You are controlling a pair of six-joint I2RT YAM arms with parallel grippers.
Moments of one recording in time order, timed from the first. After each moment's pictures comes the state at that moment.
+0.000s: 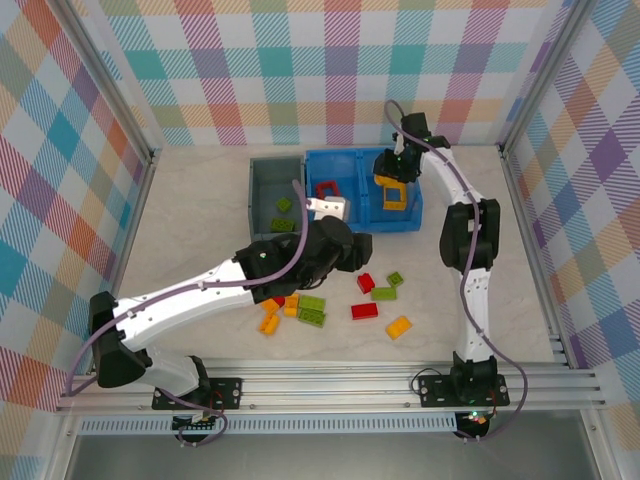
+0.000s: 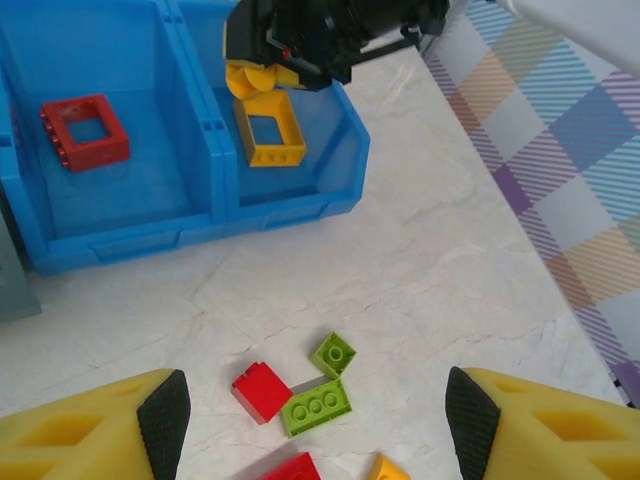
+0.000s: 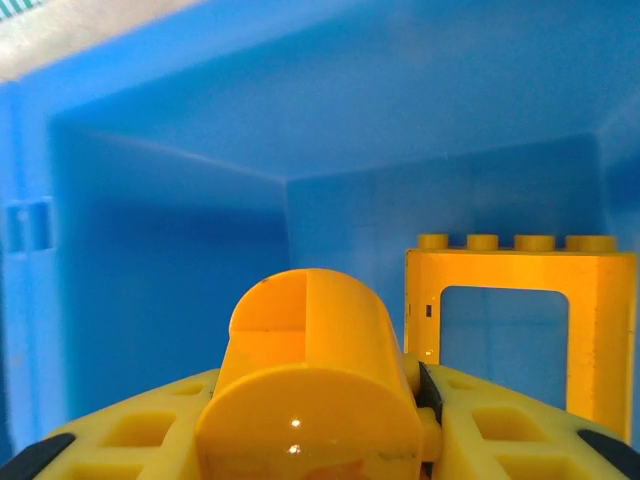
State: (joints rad) left arm -1.12 1.44 1.40 -0.59 -0.45 -0.71; right arm 0.19 2.39 2.21 -0.84 -0.27 0.36
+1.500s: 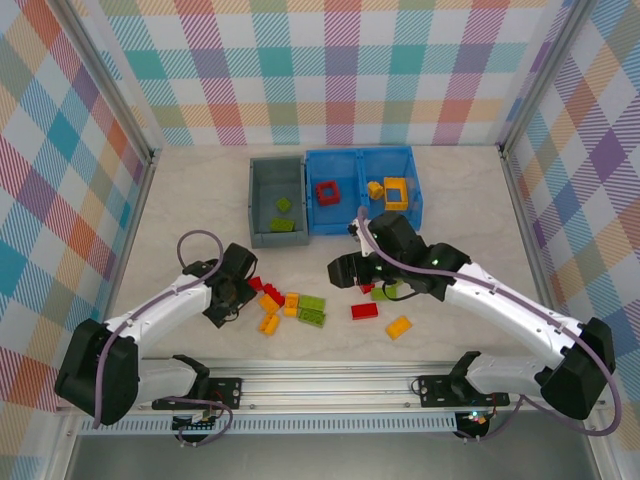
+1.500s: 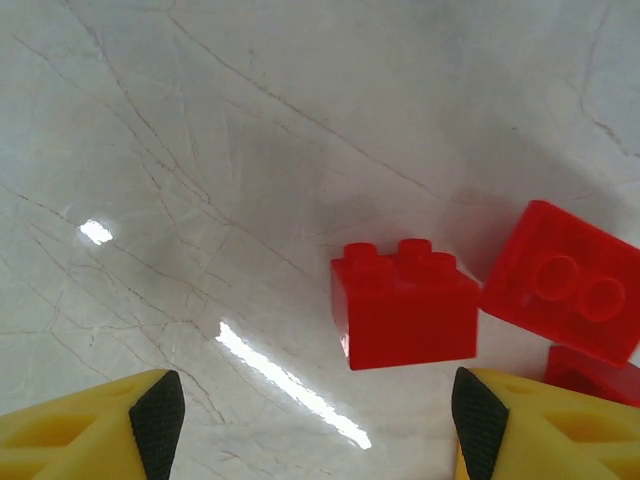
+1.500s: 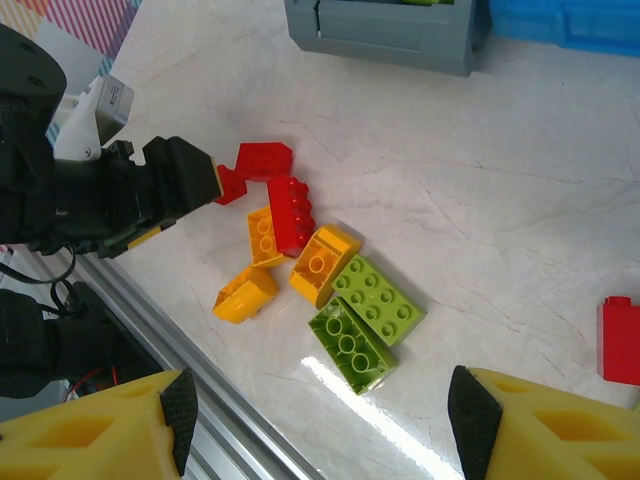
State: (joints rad) left arm -0.45 1.23 0.67 -0.81 -0.18 -1.23; right arm 0.81 1.19 1.03 -0.59 -0.23 0.50
